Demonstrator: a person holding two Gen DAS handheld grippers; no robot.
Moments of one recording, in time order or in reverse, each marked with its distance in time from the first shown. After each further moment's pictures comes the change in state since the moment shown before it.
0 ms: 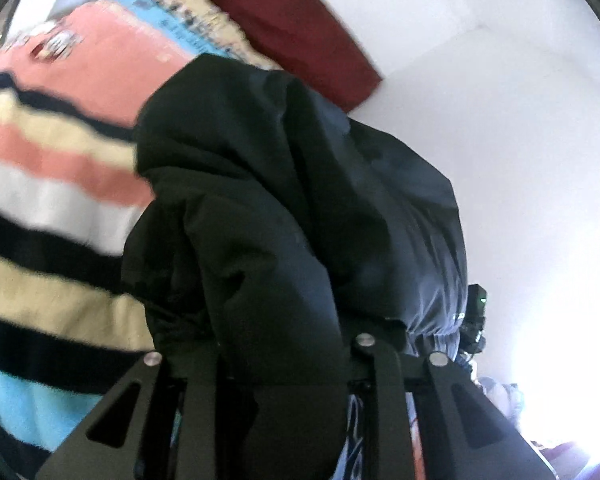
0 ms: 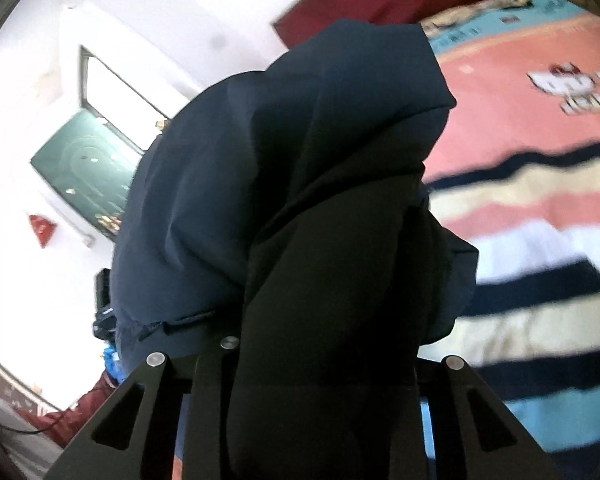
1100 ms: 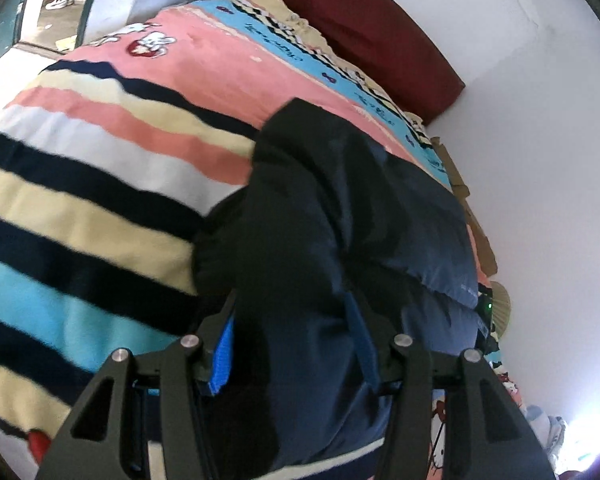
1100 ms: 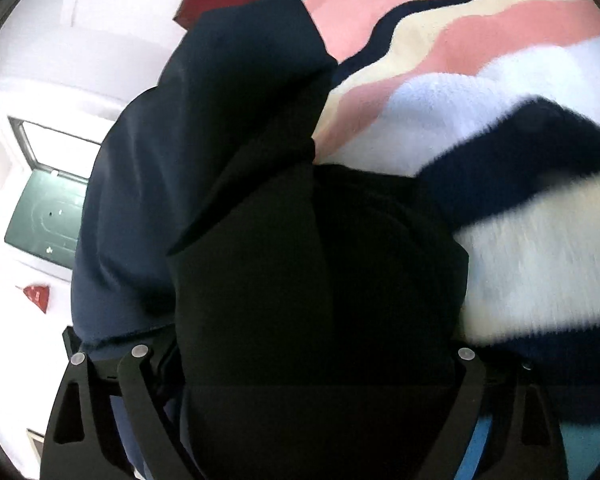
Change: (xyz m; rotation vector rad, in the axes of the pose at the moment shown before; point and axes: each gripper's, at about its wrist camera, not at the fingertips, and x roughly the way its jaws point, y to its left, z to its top) left arm -0.044 0.001 -0.041 -0.054 -0.032 0.308; right arm 0.065 -0.143 -0.006 0.304 0.120 0.014
